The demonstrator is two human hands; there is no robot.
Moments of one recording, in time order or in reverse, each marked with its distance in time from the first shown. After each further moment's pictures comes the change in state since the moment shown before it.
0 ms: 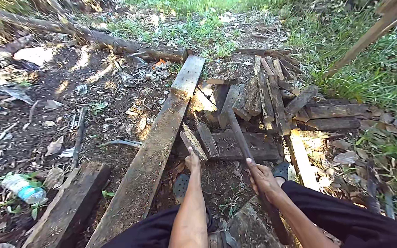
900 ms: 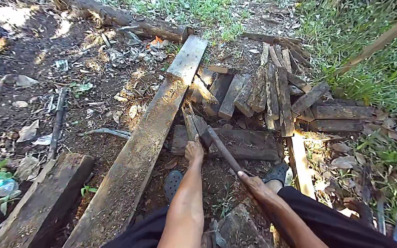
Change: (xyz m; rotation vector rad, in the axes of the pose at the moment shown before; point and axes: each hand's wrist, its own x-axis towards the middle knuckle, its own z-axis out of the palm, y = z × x) left_hand 0.011 0.029 0.042 0.658 -0.034 0.195; right_hand 0.022 0.024 -0.008 -0.257 -0.261 0.299
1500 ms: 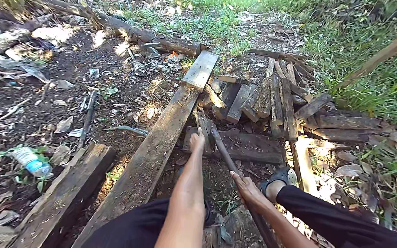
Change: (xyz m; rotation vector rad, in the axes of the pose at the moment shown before) left_hand -0.006 0.000 -0.072 -0.321 -0.071 0.113; right_hand -0.015 -0.007 0.064 -0.053 0.084 -0.077
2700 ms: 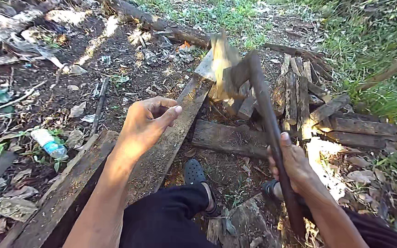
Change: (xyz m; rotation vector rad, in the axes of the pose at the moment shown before) left_hand -0.163 0.029 -0.301 -0.106 -0.007 0.782; right_hand -0.098 -0.124 -0.053 0.294 0.173 -0.393
